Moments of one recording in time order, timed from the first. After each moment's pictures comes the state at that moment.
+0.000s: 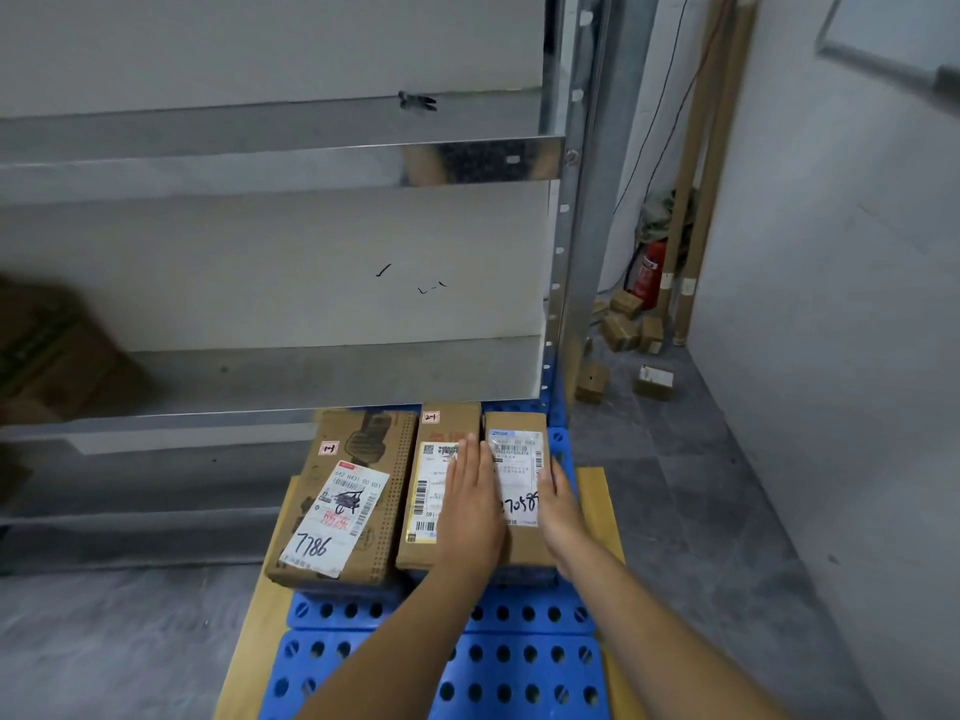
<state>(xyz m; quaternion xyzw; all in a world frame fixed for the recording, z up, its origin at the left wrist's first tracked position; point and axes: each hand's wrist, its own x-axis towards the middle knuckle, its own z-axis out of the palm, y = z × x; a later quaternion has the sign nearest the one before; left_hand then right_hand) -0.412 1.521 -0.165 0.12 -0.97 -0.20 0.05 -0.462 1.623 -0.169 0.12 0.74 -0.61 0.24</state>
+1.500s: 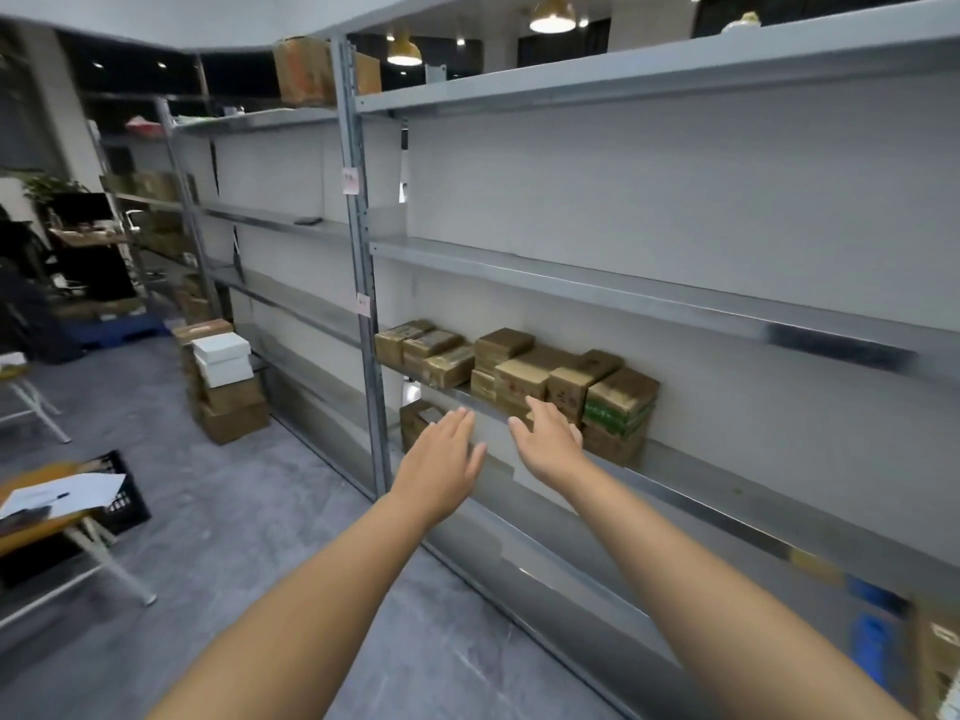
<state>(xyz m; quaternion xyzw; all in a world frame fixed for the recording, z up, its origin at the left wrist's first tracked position) 0.114 0.953 0.045 0.35 -0.91 -0.03 0.22 -0.038 1.022 0.074 -0.48 0.82 -0.31 0.10</state>
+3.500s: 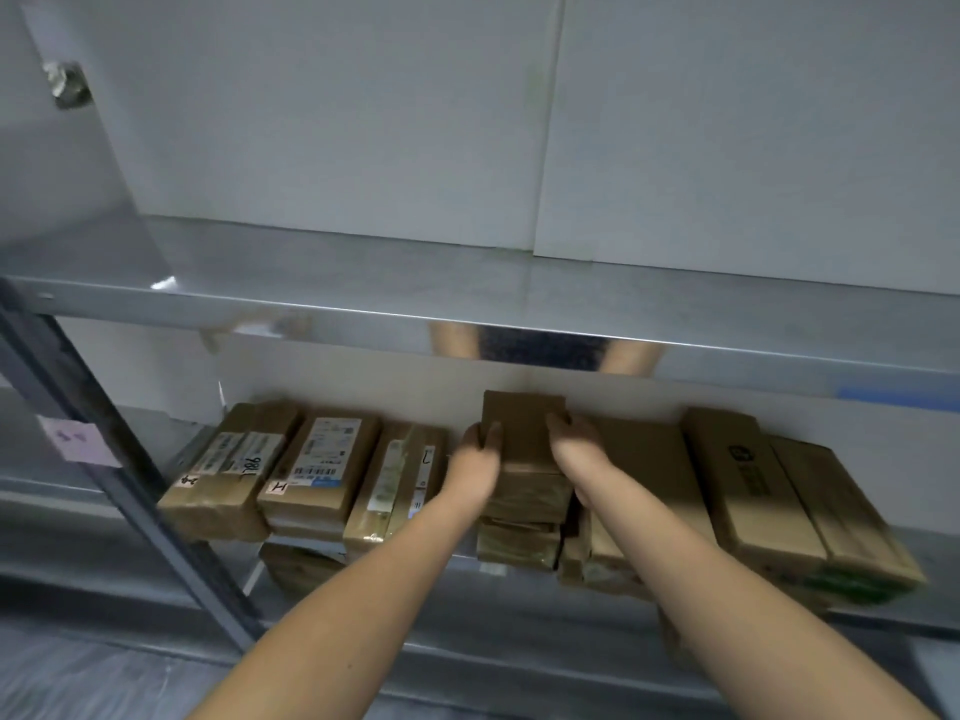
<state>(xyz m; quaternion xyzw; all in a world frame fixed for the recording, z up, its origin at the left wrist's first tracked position) -0.239 0.363 -0.043 0.28 -0.75 -0.60 0.09 -0.299 0.472 -0.002 0.01 0.85 -0.50 0.15</state>
